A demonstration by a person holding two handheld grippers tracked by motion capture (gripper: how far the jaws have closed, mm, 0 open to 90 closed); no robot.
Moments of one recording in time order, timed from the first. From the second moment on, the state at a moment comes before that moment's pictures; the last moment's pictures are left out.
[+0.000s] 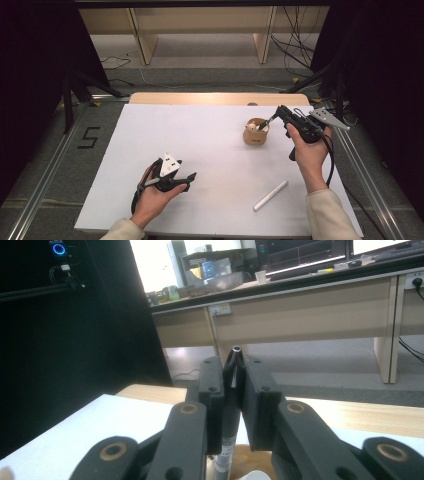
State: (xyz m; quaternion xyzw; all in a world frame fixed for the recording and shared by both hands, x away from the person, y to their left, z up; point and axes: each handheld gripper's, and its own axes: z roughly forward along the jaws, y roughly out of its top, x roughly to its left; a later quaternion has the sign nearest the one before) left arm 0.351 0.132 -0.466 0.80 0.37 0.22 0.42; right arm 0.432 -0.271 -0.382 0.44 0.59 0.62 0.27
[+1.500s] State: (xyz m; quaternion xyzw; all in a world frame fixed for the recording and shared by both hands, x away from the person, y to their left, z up) left arm 0.351 0.131 -0.467 0.80 0.36 0.21 0.42; right arm 0.454 -0.254 -0.404 0.45 0.60 0.59 0.29
